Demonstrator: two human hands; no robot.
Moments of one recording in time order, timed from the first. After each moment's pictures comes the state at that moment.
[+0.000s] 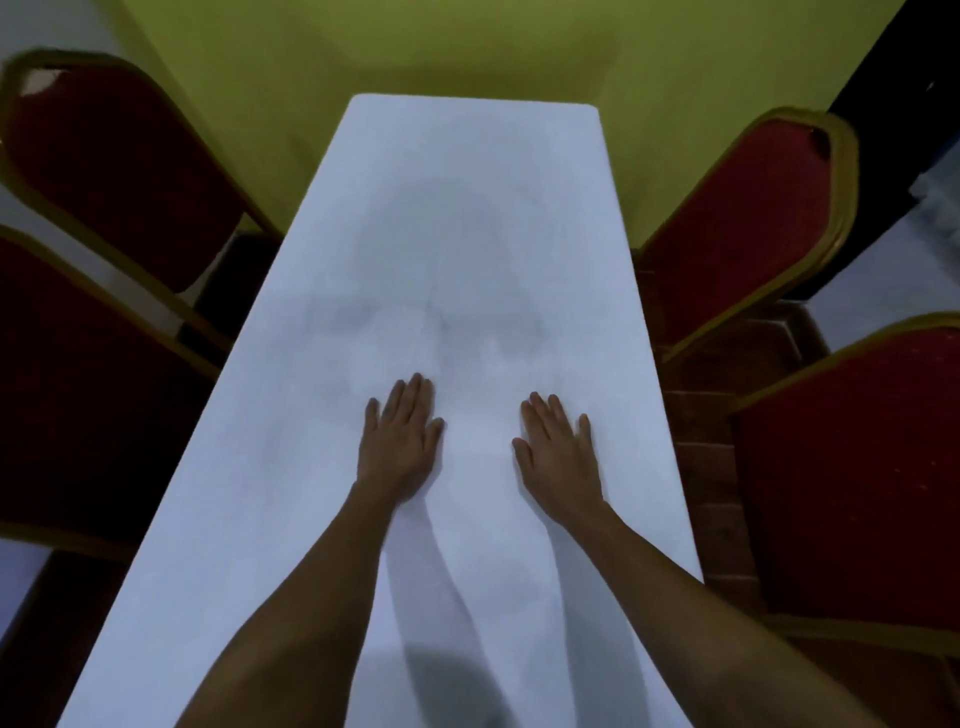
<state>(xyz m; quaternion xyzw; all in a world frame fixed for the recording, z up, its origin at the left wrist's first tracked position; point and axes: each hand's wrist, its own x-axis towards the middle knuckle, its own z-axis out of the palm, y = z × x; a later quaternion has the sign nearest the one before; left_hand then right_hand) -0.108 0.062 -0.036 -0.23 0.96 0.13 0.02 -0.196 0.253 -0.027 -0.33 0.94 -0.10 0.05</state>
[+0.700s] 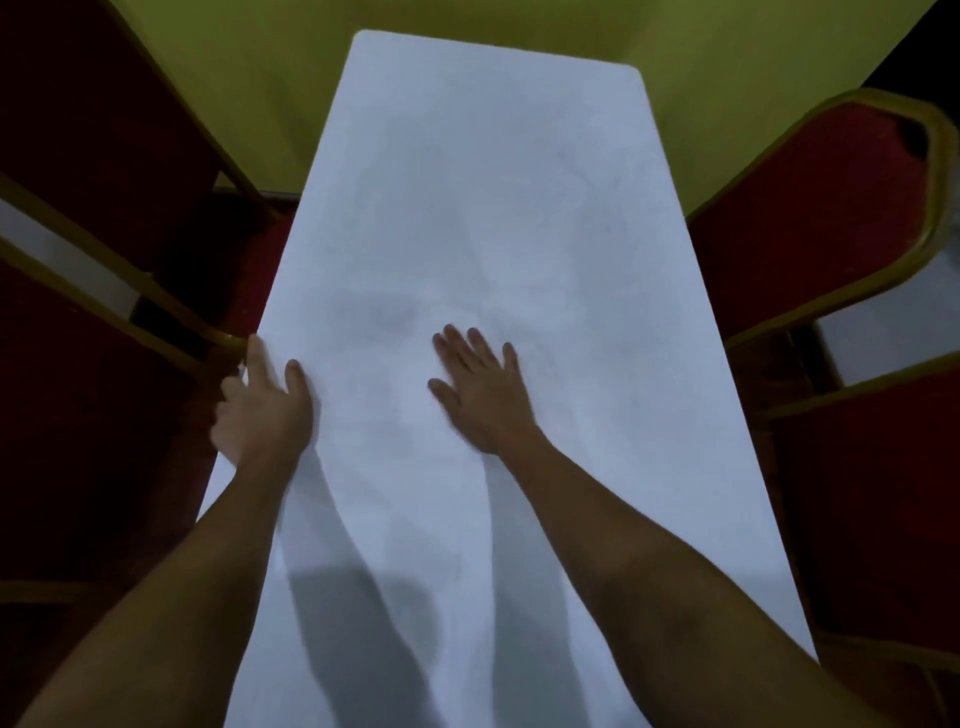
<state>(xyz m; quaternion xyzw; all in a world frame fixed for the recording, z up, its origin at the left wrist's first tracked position) -0.091 -0.131 -0.038 -0.54 0.82 0.16 -0.05 -0.230 0.057 -0.042 -0.41 0.90 -0.10 0.08</state>
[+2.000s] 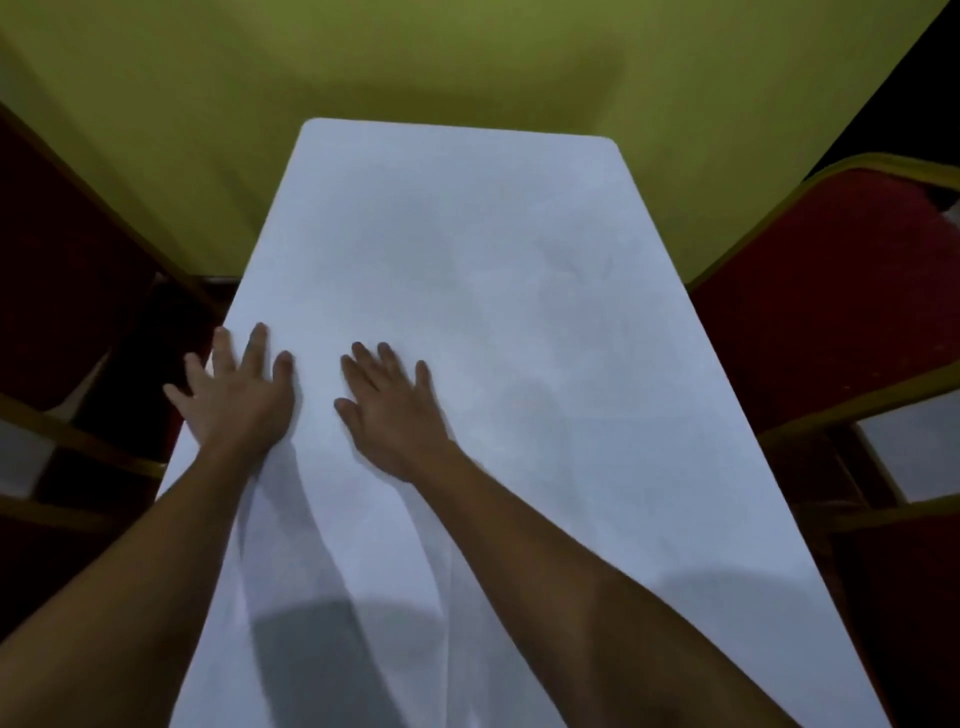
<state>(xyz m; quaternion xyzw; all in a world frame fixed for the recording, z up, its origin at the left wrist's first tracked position) -0.290 -0.232 -0.046 -0.45 0.89 0.11 -0.02 -0.349 -0.075 -0.035 -0.44 0.89 -0.14 0.09</state>
